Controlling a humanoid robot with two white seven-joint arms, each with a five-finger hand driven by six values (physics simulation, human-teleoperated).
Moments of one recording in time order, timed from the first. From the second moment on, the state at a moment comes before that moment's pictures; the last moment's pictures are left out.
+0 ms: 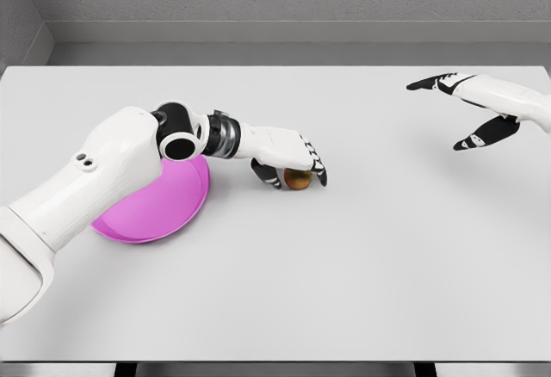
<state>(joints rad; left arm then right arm) -0.98 0.25 -1.08 -1.03 -0.50 -0.61 -0.52 -0.61 -0.83 0.46 -1.23 0.05 -0.61 0.61</state>
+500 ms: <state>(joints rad) -0.98 0.26 -1.08 -1.03 -0.50 -0.61 -0.52 -0.61 -0.83 0.46 -1.23 0.05 -0.61 0.61</state>
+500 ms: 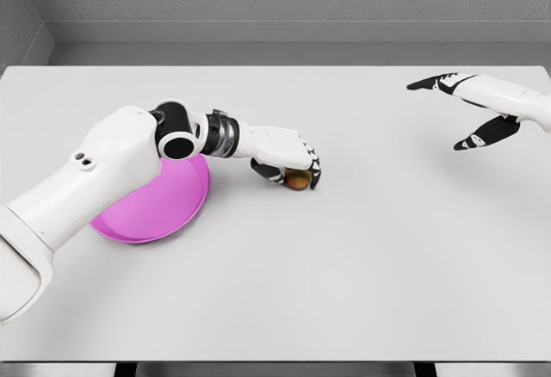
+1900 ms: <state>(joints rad) -0.90 0.90 -1.05 -1.46 -0.18 -0.62 -0.52 -0.61 -0.83 0.46 -1.23 0.05 -0.61 0.61</state>
